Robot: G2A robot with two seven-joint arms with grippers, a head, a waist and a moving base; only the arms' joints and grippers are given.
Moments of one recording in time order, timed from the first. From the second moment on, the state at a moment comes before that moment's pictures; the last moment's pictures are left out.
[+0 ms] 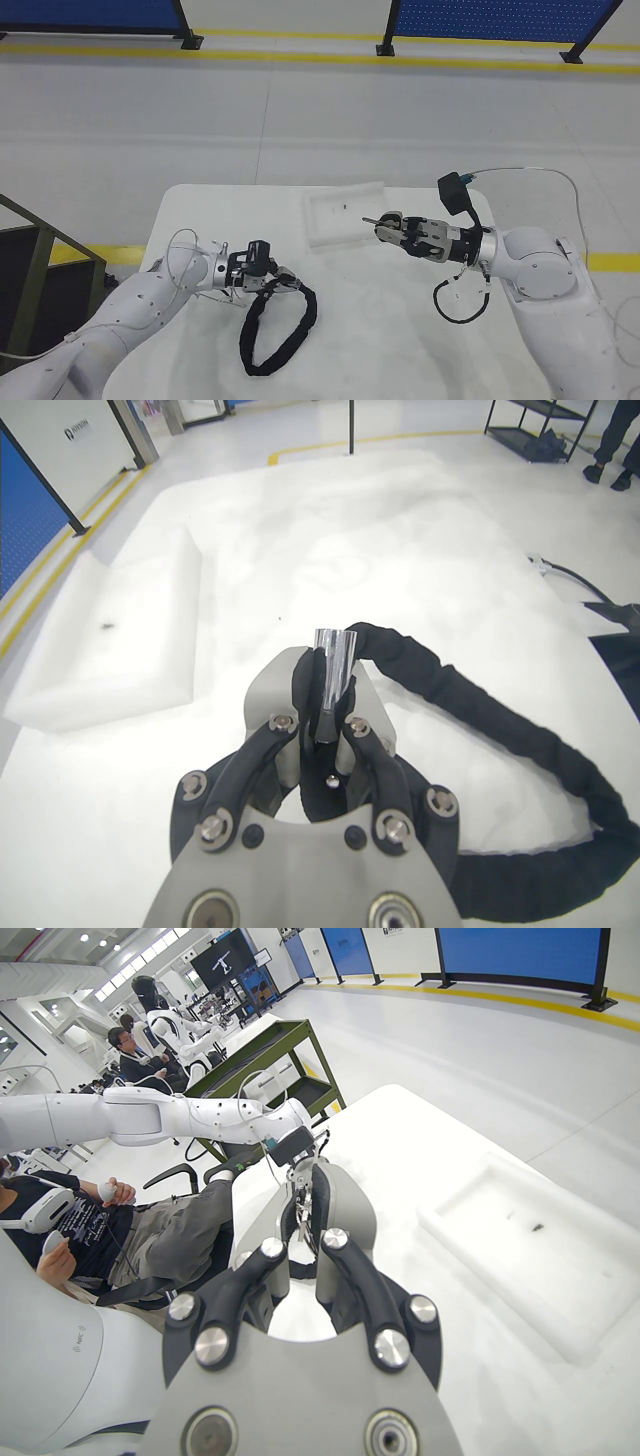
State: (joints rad) left arm 0.51 -1.11 -0.27 -0.82 1.59 -0.84 0.98; right arm -1.19 -1.03 1.54 -1.81 -0.04 -0.65 1.01
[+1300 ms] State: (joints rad) left arm 0.57 -0.87 -0.50 -1.37 1.42 -0.83 0.94; right arm -1.21 -0.99 1.53 -2.03 0.21 -0.29 1.28
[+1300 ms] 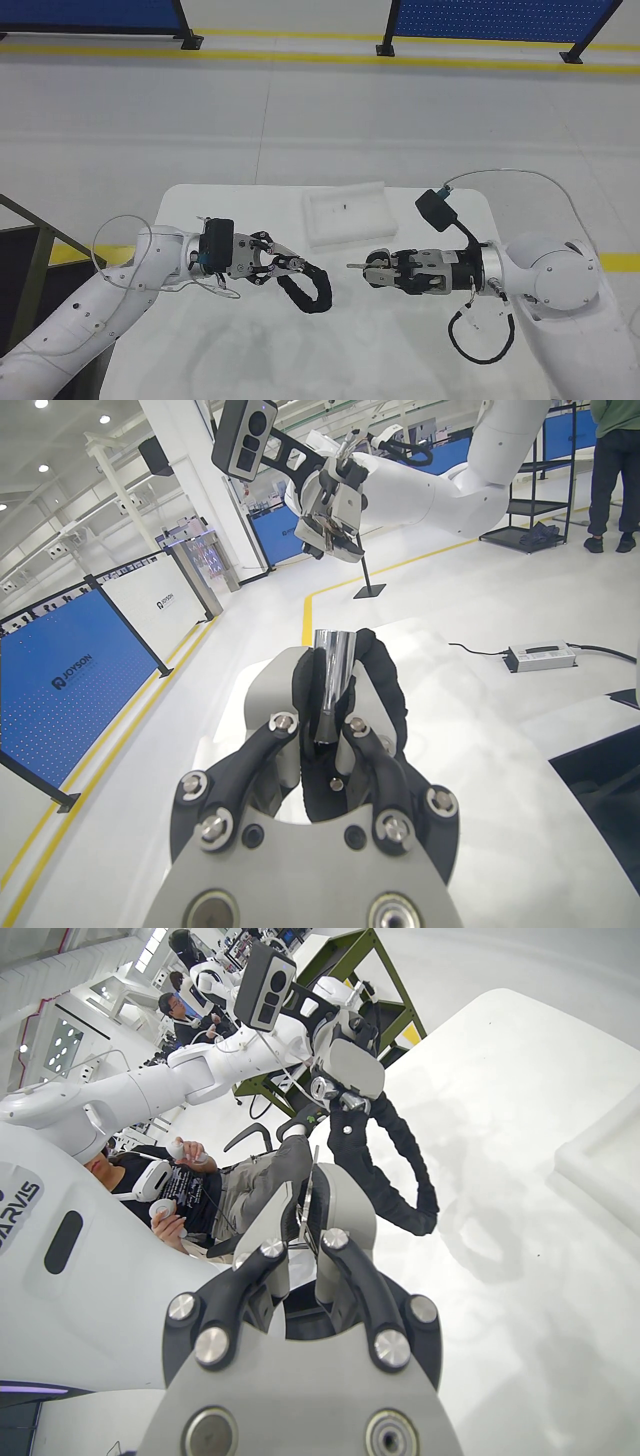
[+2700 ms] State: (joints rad) left arm 0.62 -0.94 -0.55 -1.50 1.40 -0.68 0.62; right arm -1.27 -0.95 1.54 -2.31 0.04 0.27 1.28
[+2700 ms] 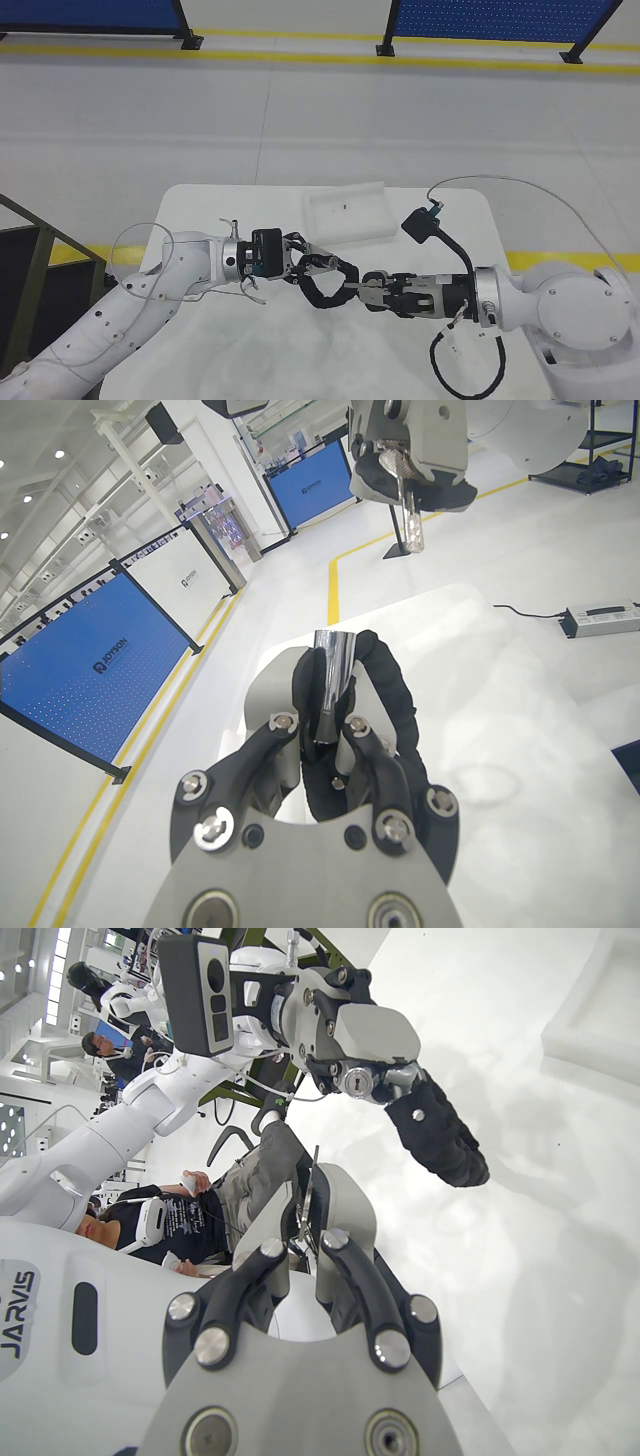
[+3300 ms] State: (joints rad) left arm 0.66 -0.99 -0.53 -1.46 1.55 -0.57 0.71; right arm -1.17 -0.92 1.43 -2.35 -0.21 0.40 1.34
